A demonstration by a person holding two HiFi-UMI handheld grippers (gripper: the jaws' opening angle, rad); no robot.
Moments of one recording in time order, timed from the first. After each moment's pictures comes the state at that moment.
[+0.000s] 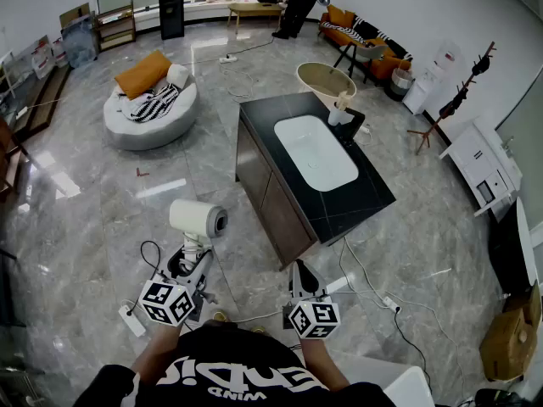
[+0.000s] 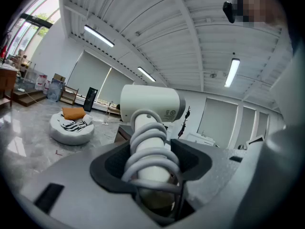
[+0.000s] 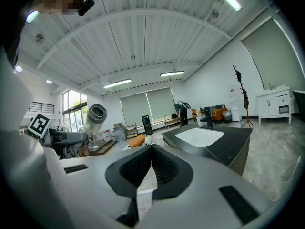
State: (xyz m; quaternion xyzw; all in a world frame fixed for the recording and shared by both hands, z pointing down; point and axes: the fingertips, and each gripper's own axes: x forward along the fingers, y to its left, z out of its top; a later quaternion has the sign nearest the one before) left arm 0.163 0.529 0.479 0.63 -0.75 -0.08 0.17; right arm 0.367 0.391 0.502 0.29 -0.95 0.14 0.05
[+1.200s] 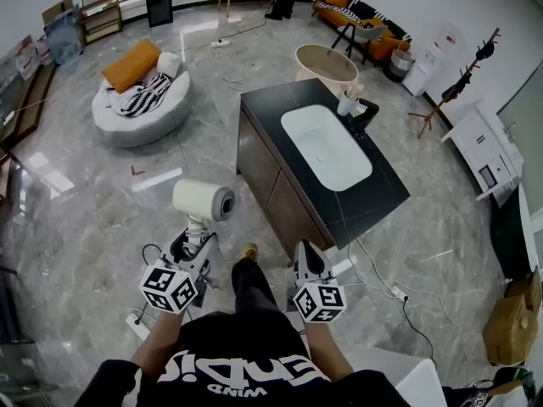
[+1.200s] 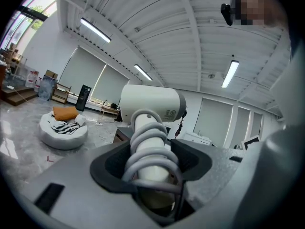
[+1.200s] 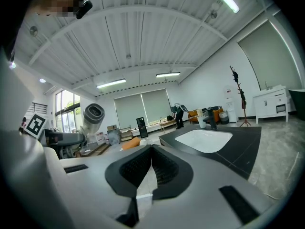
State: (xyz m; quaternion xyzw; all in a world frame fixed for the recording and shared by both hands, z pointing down) left arm 0.067 0.463 0.491 0.66 -0.72 -0.08 0.17; right arm 0.270 0.331 0.514 0.32 -0.94 0.14 0.03
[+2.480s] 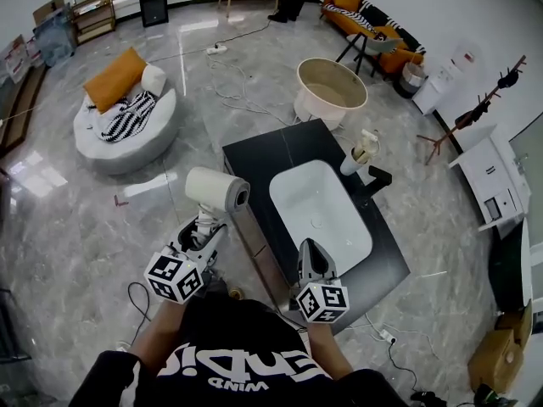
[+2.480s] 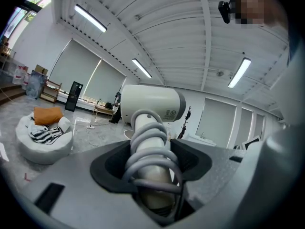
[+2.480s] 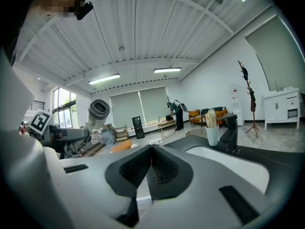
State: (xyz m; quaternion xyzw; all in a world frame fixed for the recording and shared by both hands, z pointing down) left arm -0.081 0.132 0.472 0.68 -0.71 -0.08 0.17; right arm 0.119 0.019 0.499 0.32 -0.94 0.14 0.05
